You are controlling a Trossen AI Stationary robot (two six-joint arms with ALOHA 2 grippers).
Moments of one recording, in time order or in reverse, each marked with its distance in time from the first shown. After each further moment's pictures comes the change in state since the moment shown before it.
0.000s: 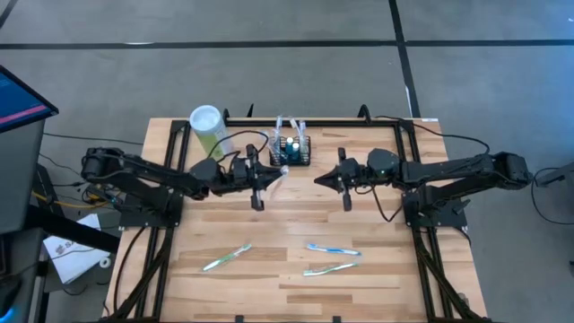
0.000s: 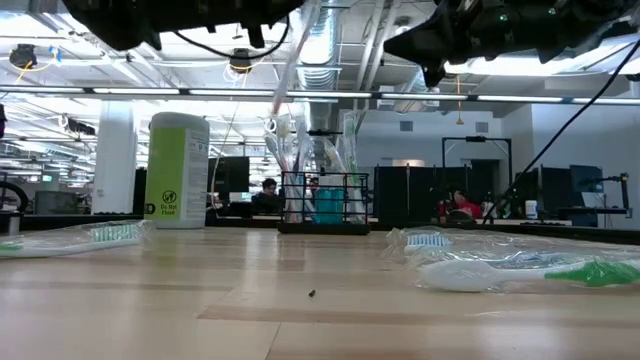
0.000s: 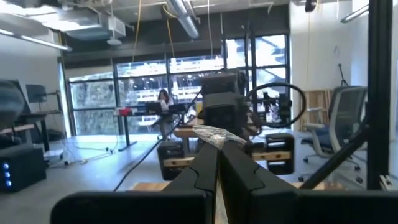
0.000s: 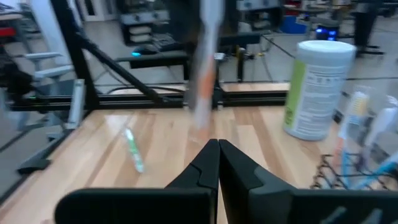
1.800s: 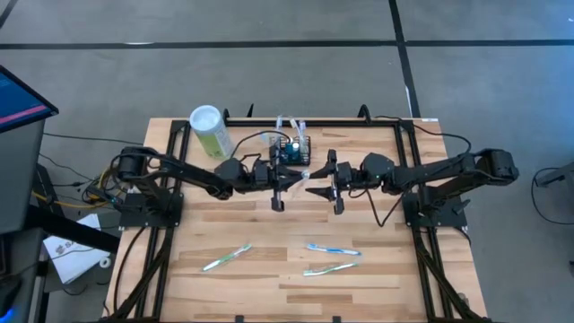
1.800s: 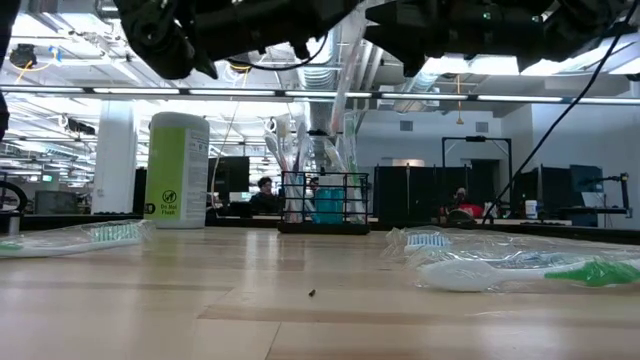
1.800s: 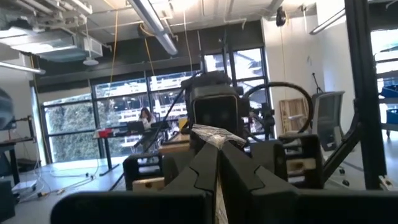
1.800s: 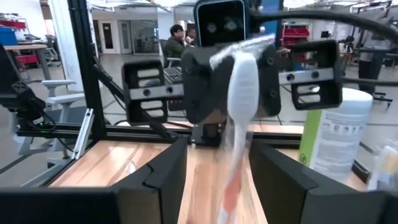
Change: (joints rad) left arm 0.046 0.312 0.166 0.217 0.157 0.028; right arm 0.032 0.164 0.000 0.334 -0.006 -0.024
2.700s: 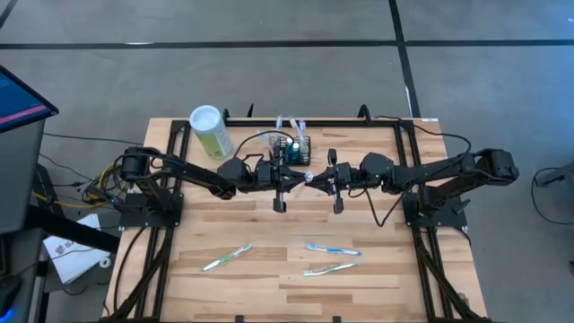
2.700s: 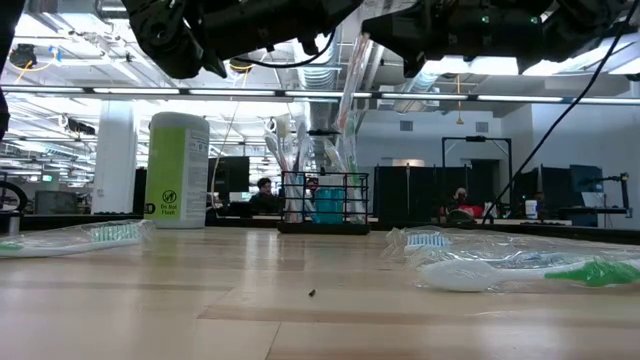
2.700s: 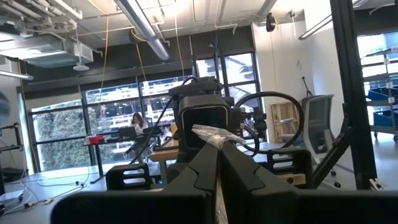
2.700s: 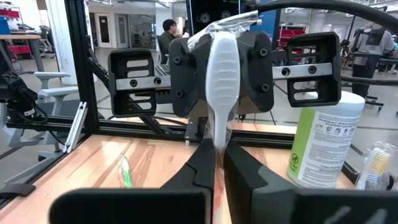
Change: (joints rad) left arm 0.000 0.026 0.039 0.001 0.040 0.000; right arm -0.001 0.000 0.000 -0.011 0.001 -0.045
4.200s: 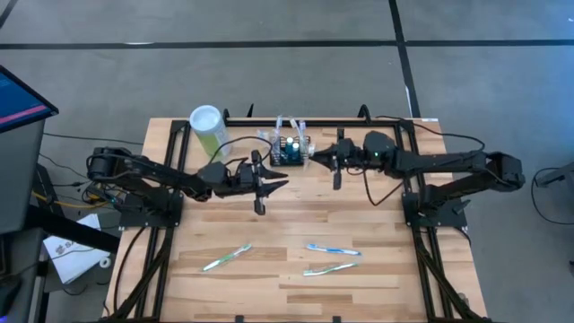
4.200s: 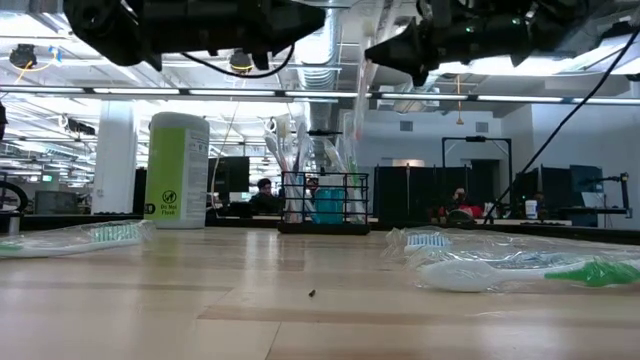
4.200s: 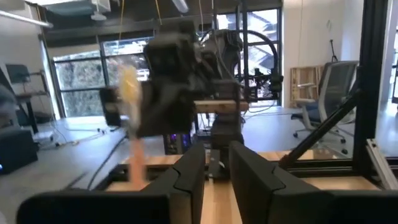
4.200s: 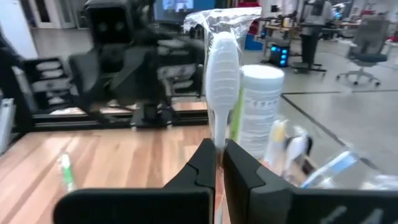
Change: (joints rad) left arm -0.040 -0.278 -0.242 -0.227 -0.156 -0.035; right arm -0.197 -0.074 0.094 -0.271 -0.003 0.010
